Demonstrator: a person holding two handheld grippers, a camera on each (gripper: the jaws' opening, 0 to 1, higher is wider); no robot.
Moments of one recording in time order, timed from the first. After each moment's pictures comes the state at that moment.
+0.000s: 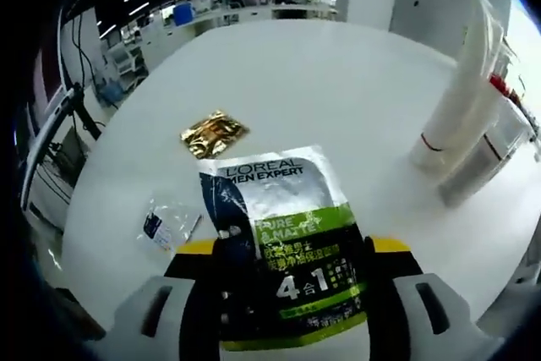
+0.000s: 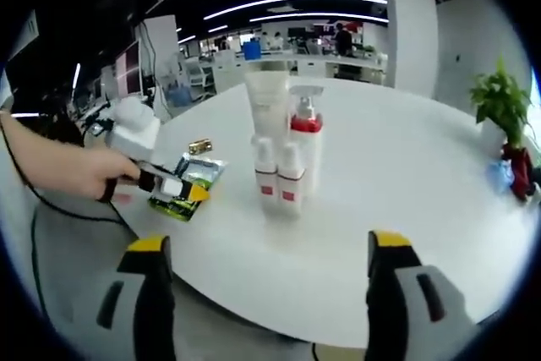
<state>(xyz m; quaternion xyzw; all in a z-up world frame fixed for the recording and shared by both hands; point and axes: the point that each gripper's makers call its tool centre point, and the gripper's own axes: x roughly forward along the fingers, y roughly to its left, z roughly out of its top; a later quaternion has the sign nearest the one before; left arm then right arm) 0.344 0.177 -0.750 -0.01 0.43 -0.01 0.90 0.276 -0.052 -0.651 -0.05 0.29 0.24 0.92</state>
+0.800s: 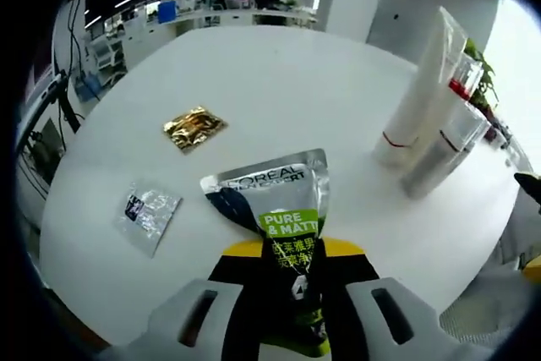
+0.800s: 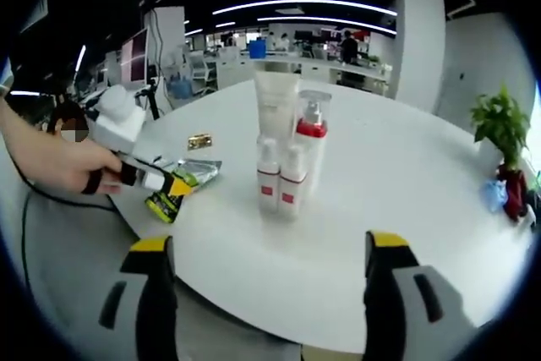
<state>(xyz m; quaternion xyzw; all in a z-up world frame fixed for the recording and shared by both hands) 0.323 0.162 -0.742 -0.07 0.42 -0.07 0.90 0.275 -0.048 -0.648 -0.09 0.28 0.24 0.92</state>
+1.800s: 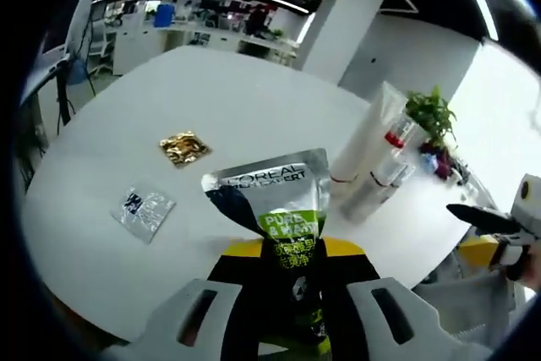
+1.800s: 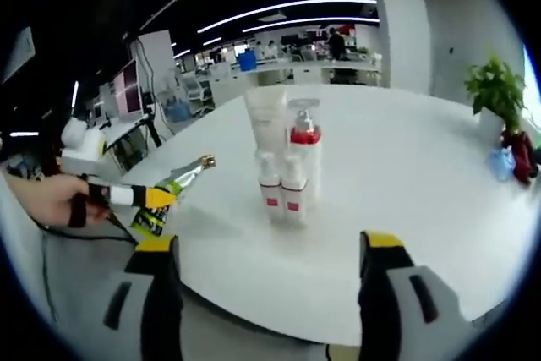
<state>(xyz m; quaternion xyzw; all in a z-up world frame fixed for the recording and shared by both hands) 0.294 0.150 -0.672 -0.16 0.32 -0.16 0.92 0.274 -0.042 -0.630 0.01 0.28 0.24 0.93</state>
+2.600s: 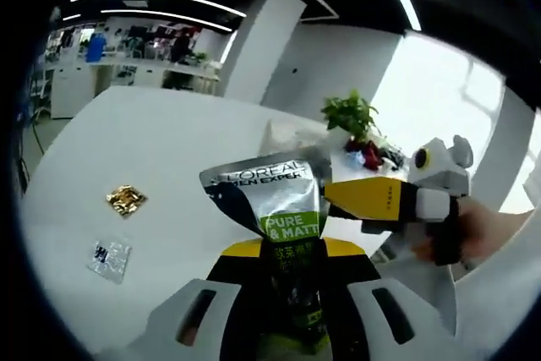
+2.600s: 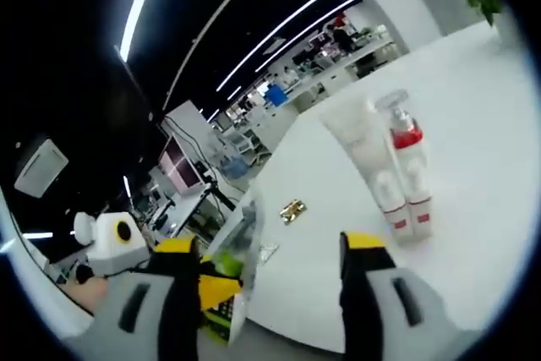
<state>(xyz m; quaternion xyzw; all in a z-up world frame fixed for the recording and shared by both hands) 0.251 0.105 -0.601 -0.13 0.25 -0.35 0.89 0.286 0.078 -0.590 0.26 0.23 0.33 0.88</state>
